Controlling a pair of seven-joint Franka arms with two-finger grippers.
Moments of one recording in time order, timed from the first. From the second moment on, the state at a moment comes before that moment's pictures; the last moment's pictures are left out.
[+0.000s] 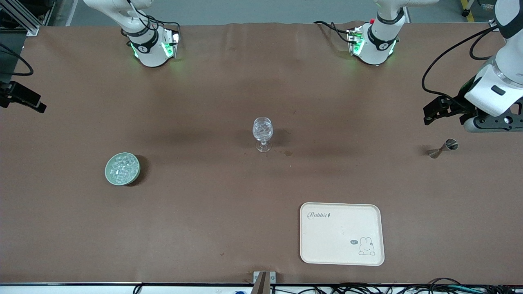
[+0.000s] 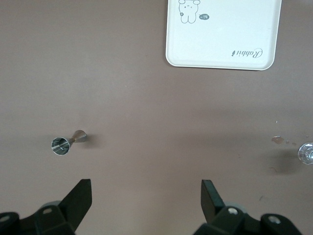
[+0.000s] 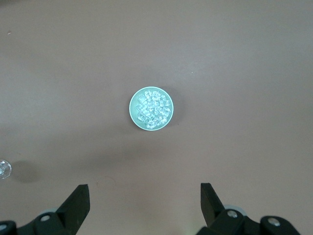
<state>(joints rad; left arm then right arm) -0.05 0.03 -0.08 -1.61 0.01 1.67 -0.12 -0.01 0.03 -0.06 -1.44 0.00 1.47 0.10</state>
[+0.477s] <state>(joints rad) -0.05 0.03 -0.08 -1.61 0.01 1.67 -0.12 -0.01 0.03 -0.06 -1.44 0.01 1.47 0.10</state>
